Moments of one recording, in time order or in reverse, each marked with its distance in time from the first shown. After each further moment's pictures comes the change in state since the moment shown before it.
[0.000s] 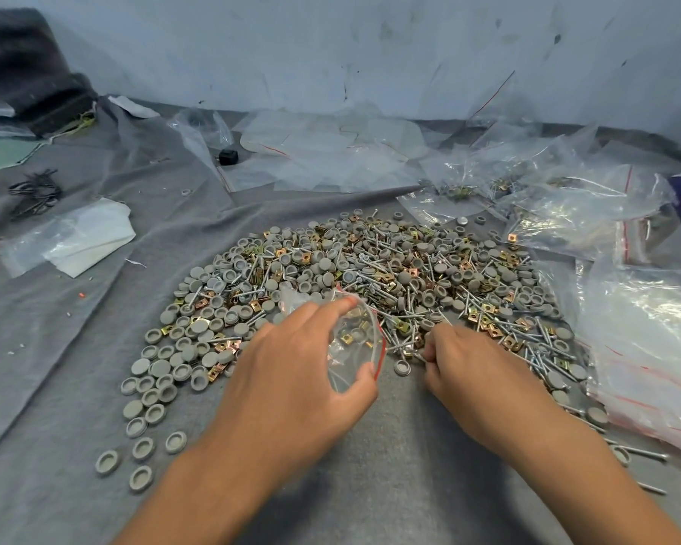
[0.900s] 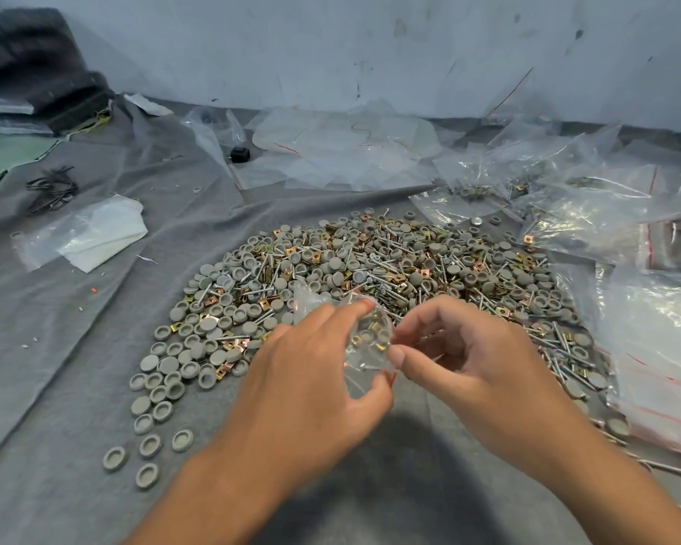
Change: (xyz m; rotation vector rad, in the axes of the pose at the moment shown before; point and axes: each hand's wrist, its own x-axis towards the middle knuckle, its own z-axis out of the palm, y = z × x) left_hand 0.001 0.000 0.005 0.058 0.032 0.004; right_hand -0.011 -0.025 -0.033 0.966 0.148 -0.252
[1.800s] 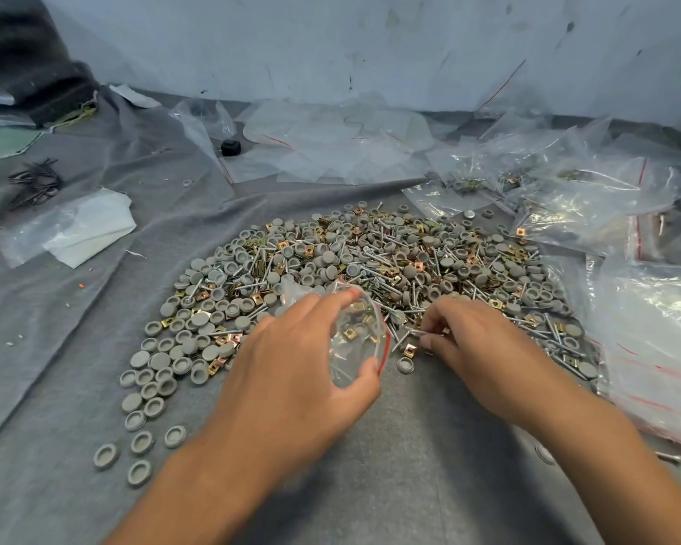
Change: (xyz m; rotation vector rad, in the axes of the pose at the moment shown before) left_hand 0.000 -0.004 -0.004 -0.048 -0.011 -0.008; right_hand 0.020 0.054 -0.020 -0.731 -0.156 0.178
